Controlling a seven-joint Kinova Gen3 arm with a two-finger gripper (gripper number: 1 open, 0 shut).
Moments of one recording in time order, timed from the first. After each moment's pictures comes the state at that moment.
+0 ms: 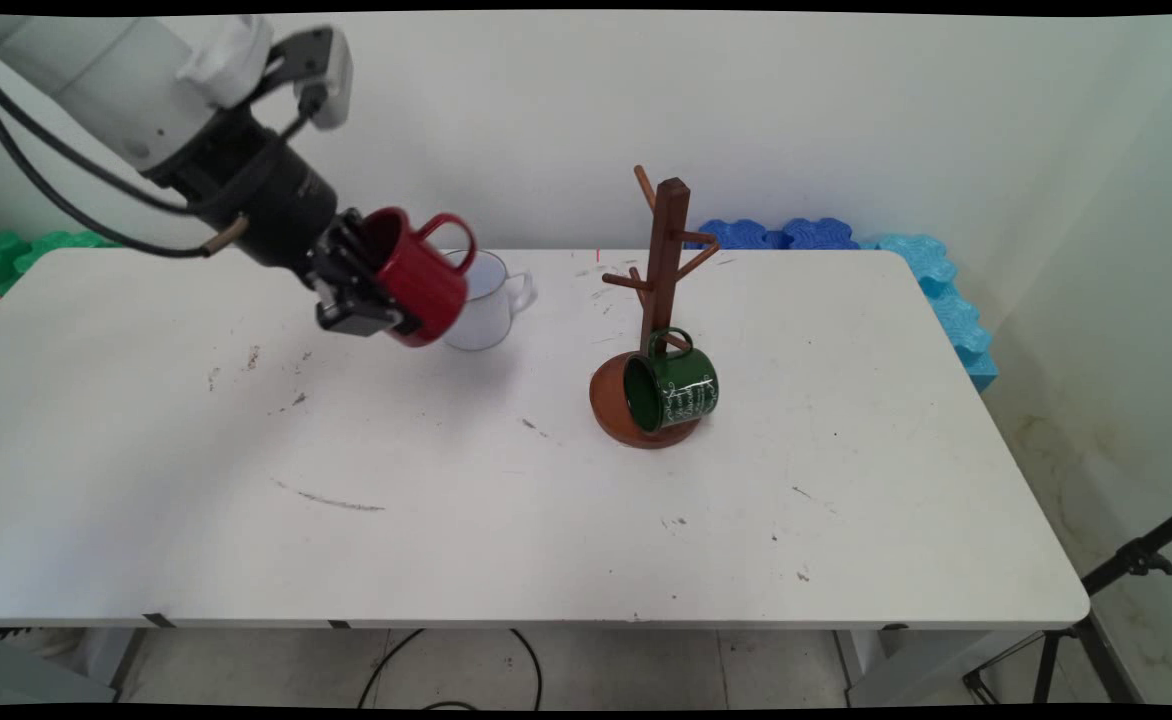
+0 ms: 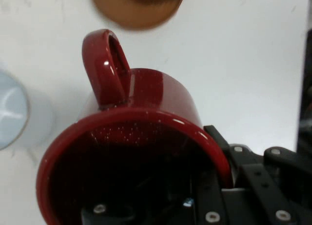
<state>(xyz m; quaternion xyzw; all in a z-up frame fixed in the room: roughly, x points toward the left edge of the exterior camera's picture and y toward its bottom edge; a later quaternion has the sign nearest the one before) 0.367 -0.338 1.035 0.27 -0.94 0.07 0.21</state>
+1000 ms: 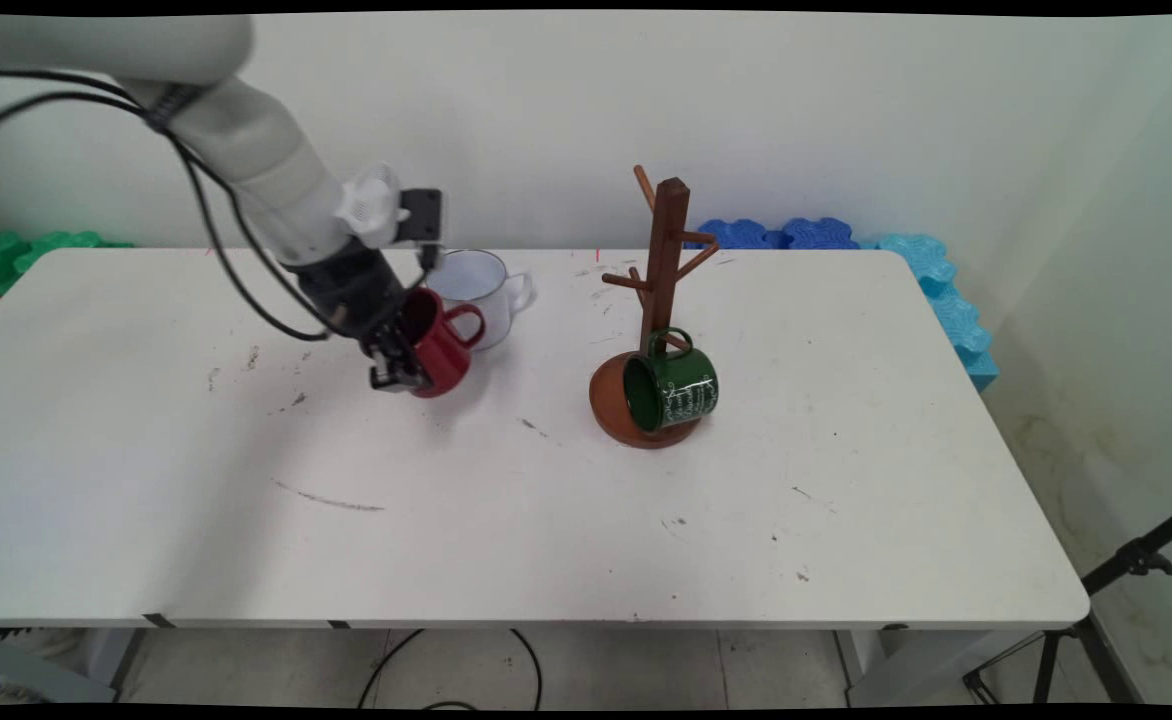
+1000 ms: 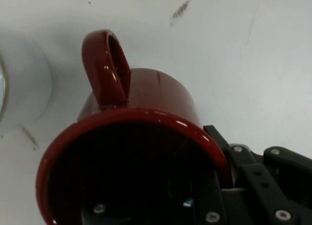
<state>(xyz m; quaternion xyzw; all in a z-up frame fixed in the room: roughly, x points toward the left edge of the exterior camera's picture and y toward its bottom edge) 0.351 -0.412 0.917 0.24 -0.97 0.05 0.08</state>
